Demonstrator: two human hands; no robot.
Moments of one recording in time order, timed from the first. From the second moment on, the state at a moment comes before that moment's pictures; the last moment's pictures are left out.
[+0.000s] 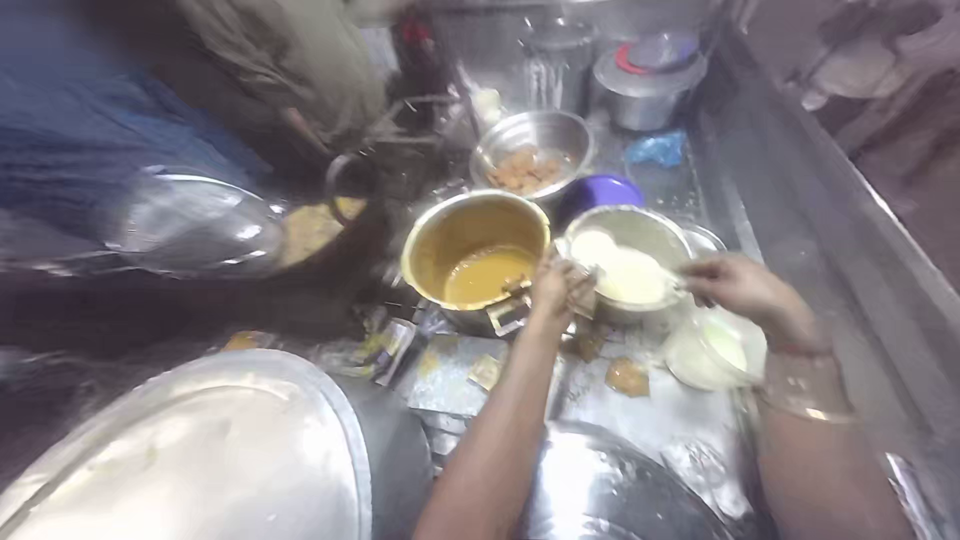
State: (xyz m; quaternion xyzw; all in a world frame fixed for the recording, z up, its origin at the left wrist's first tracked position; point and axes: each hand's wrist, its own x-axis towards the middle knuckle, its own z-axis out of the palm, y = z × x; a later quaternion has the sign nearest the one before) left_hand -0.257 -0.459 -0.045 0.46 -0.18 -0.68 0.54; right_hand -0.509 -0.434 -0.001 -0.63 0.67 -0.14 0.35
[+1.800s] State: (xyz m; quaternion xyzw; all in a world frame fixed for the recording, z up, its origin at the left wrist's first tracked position) left_hand 0.114 0.045 0.091 0.31 -0.50 -0.57 0.58; right_hand -0.291 -0.033 -0.126 -0.59 0.77 -0.22 -0.06
